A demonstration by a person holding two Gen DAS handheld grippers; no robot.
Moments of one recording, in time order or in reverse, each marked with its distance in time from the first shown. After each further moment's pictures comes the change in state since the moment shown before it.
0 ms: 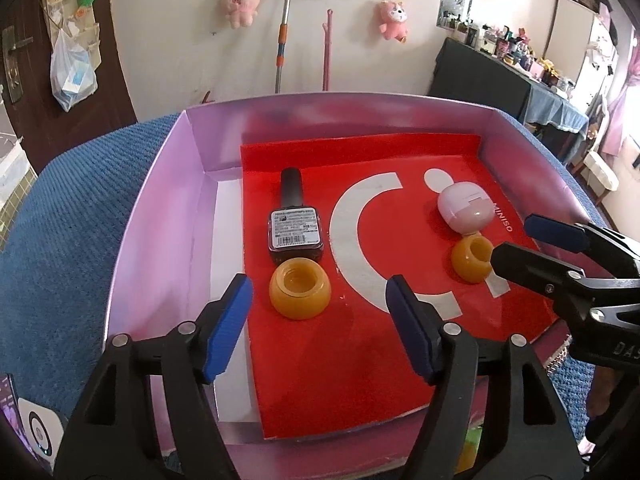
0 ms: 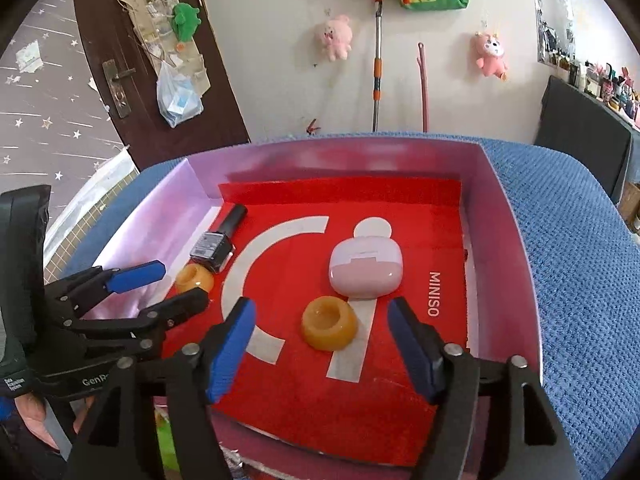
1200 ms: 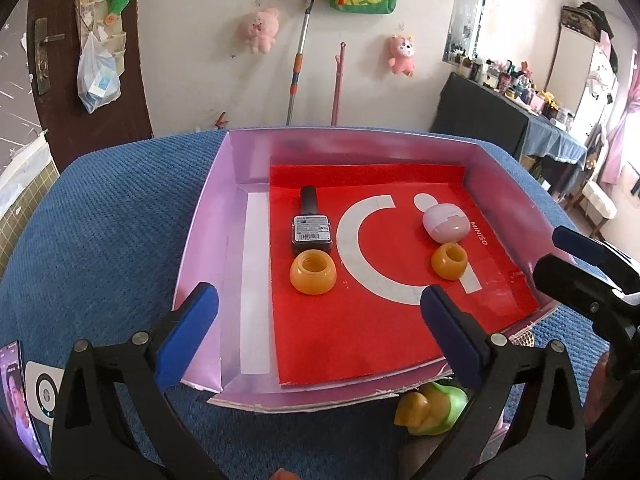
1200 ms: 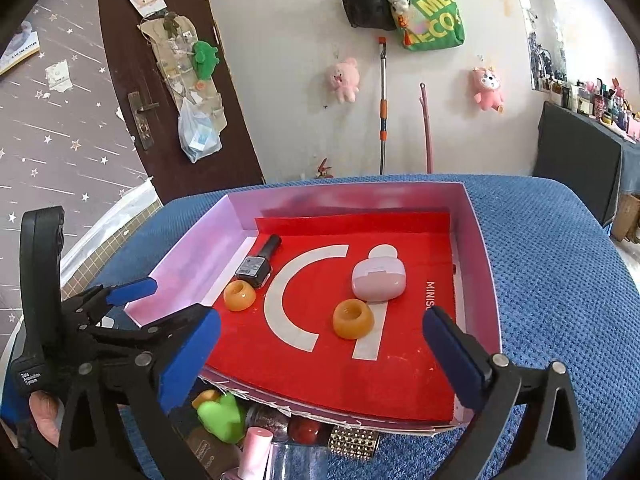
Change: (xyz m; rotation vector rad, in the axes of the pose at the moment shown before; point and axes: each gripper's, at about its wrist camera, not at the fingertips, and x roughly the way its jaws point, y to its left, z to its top) left arm -0.049 0.009 -0.021 -0.061 -0.110 0.000; right arm -0.059 0.016 -0.019 0.004 -0.150 0.031
